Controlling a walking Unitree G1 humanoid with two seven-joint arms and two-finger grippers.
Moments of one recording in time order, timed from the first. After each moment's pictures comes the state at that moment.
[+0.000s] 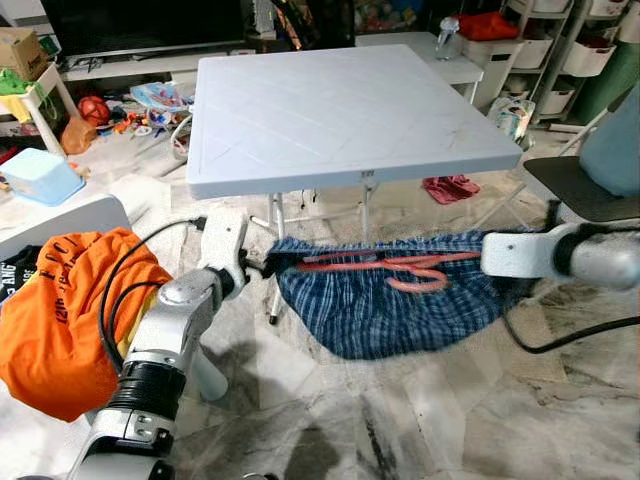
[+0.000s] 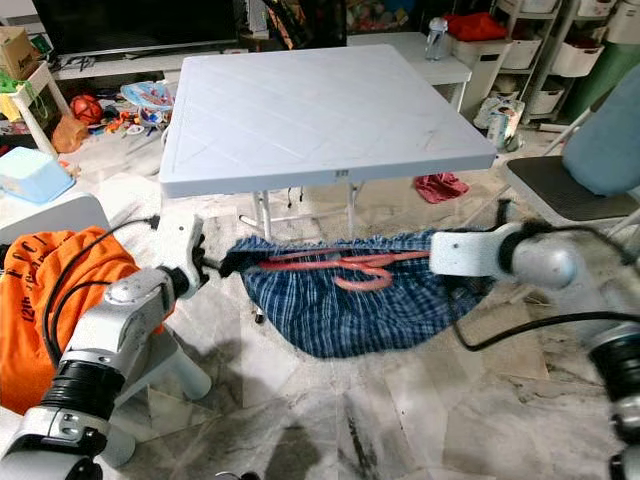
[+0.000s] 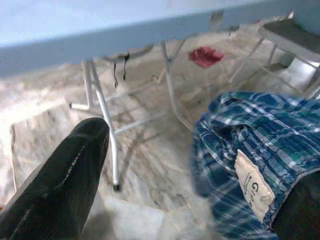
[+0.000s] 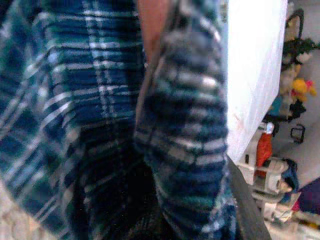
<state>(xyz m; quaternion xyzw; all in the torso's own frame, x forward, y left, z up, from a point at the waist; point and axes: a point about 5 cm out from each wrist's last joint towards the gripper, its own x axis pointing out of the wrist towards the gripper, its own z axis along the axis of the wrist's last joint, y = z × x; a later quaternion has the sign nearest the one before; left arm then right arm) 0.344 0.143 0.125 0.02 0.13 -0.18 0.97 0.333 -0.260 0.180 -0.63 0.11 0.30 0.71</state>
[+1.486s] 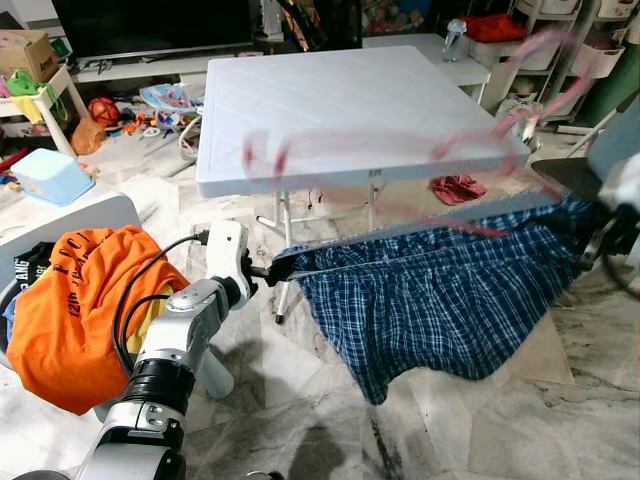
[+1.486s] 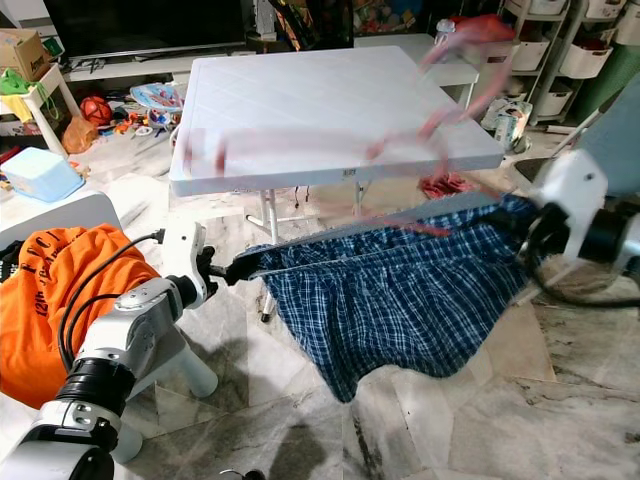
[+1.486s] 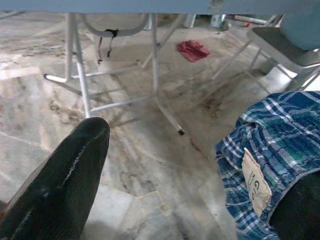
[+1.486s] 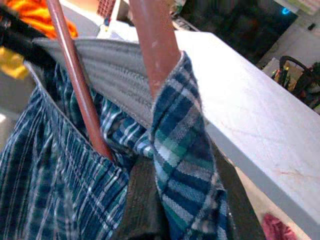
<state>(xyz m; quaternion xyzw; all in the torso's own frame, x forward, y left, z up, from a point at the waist) 0.345 0.141 0.096 -0.07 0.18 -0.19 0.96 0.301 -0.292 0.247 -0.25 -0.02 0.40 0.88</state>
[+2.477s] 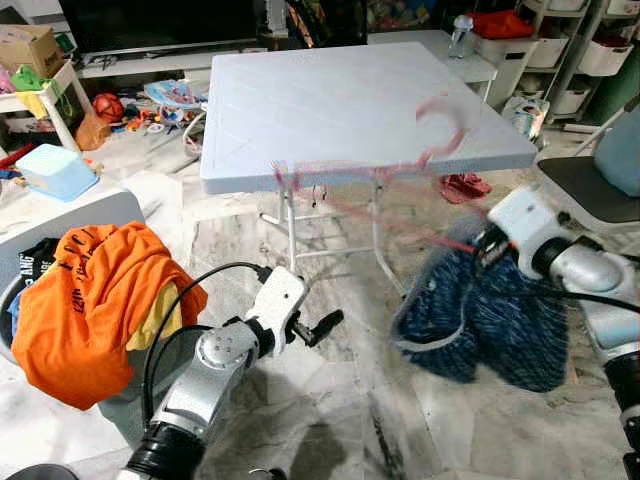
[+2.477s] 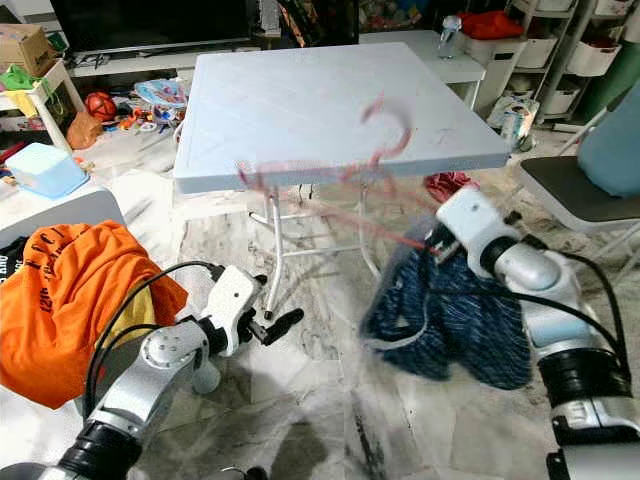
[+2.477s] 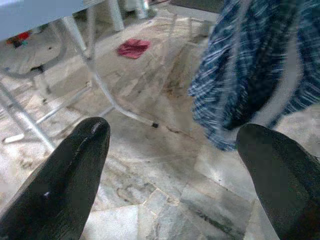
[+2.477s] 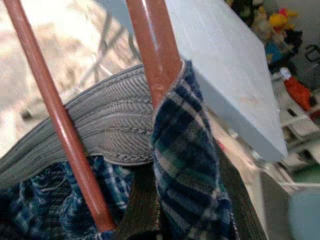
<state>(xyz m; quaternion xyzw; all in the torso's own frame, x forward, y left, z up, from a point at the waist) 0.286 0.088 0.082 0.09 0.10 -0.39 0.91 0.347 -0.253 0.165 -0.36 0.08 0.17 0.91</state>
